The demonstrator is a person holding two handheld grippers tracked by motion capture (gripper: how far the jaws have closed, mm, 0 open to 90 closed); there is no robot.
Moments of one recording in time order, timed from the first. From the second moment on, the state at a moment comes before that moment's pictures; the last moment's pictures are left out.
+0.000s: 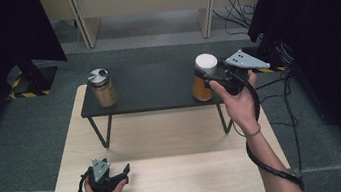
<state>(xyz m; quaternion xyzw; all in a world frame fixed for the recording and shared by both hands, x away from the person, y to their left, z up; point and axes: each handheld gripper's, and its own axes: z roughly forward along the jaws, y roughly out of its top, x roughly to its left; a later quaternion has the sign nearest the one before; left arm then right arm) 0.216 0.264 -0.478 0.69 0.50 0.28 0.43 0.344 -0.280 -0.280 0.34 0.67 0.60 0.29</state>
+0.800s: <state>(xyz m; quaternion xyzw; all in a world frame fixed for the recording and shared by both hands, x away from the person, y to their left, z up) 0.216 0.264 -0.478 0.69 0.51 0.28 0.43 0.344 -0.280 -0.283 0.34 0.66 0.60 0.28</state>
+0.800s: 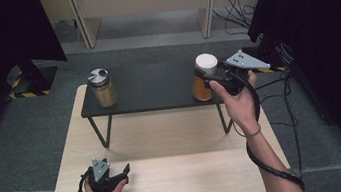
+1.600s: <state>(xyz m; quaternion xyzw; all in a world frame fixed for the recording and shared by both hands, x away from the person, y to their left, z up) 0.216 0.266 -0.479 0.69 0.50 0.28 0.43 0.346 -0.282 -0.283 0.35 0.67 0.60 0.28</state>
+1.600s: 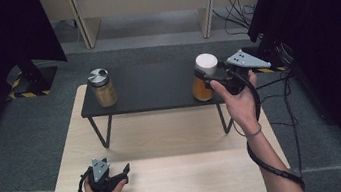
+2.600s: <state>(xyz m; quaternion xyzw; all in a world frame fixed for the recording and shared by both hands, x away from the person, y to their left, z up) 0.215 0.265 -0.479 0.69 0.50 0.28 0.43 0.287 -0.306 -0.289 0.33 0.69 0.57 0.30</state>
